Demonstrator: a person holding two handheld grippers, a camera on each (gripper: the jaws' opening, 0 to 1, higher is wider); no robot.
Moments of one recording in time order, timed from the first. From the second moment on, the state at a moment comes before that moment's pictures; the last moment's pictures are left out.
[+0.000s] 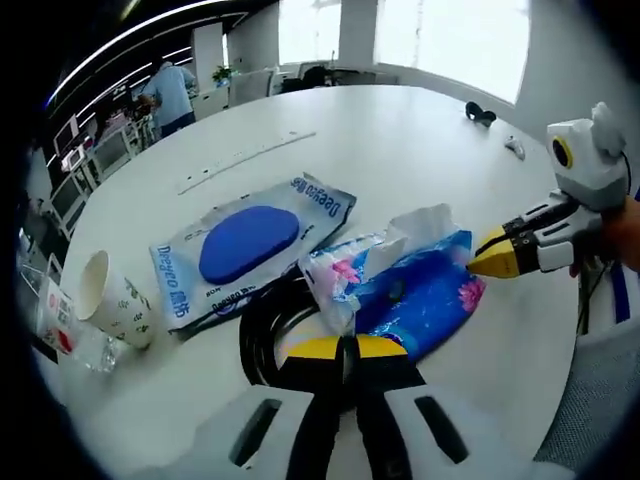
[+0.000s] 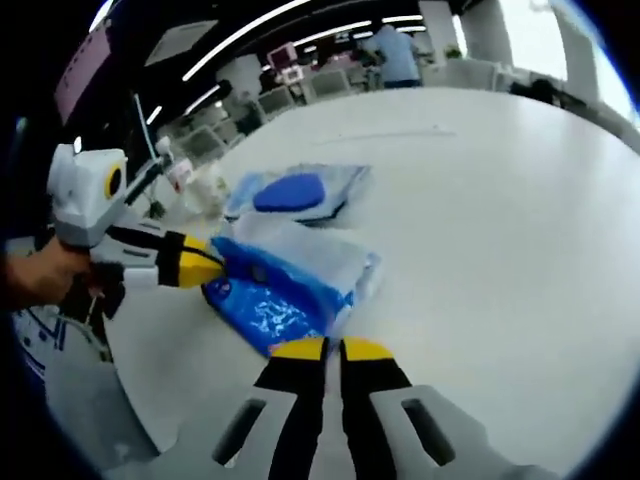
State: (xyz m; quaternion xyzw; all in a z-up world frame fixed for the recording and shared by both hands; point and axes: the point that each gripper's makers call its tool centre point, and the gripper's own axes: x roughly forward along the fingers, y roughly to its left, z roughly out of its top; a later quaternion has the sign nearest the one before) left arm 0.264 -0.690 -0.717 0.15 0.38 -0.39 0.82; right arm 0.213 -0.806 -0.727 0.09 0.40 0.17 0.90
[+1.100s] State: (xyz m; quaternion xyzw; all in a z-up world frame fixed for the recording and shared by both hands) left arm 0.260 -0.740 -0.660 0.16 0.34 -0.33 0.87; right arm 0.224 -0.862 -0.665 0.06 0.33 0.25 0.91
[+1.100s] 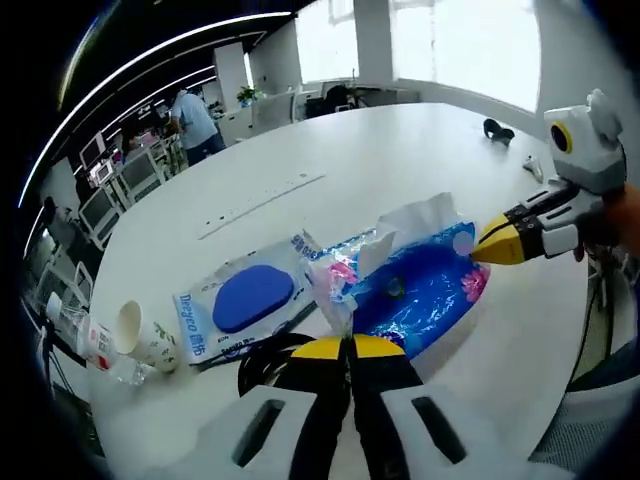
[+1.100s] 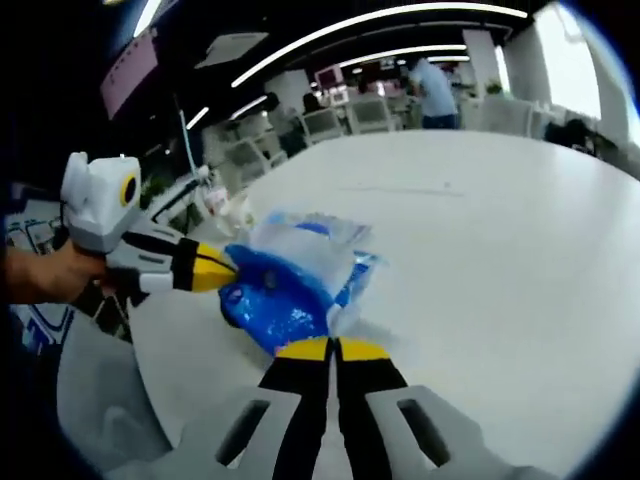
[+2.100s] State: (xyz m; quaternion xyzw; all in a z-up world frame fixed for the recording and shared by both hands) left arm 0.268 -0.800 -0.642 0.17 0.29 -0.33 0.88; right arm 0.241 -0.923 -0.642 0.06 0.28 0.23 0.93
